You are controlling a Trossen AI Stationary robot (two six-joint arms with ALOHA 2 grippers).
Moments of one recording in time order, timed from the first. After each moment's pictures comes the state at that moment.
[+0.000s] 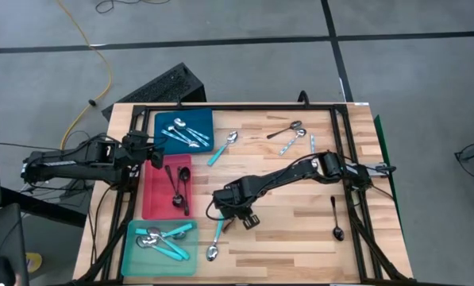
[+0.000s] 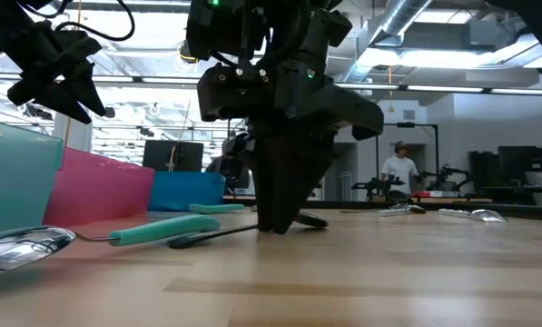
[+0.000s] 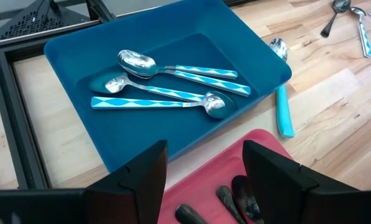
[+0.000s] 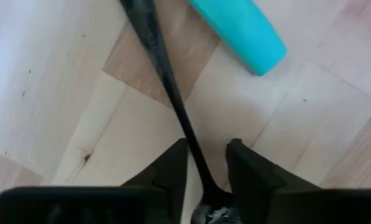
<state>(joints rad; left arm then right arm) 0.09 0.50 0.58 -1.00 -0.58 -0.86 0.20 2.29 1.81 -0.88 -0.12 -0.29</state>
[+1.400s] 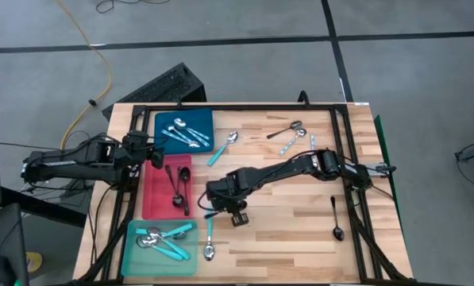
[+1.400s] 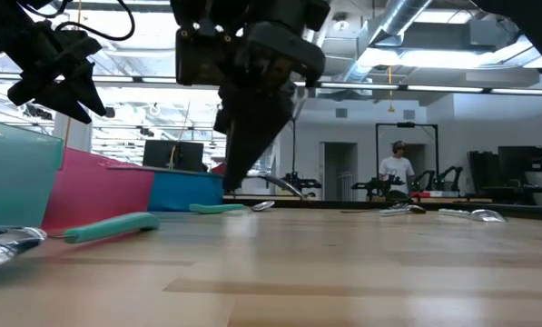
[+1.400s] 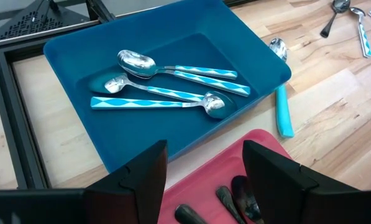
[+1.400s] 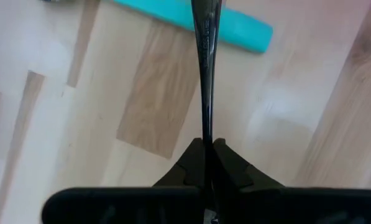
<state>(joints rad) 0.09 0.50 0.58 -1.00 -0.58 -0.86 0.15 2.30 1.96 -0.90 -0.19 -0.13</state>
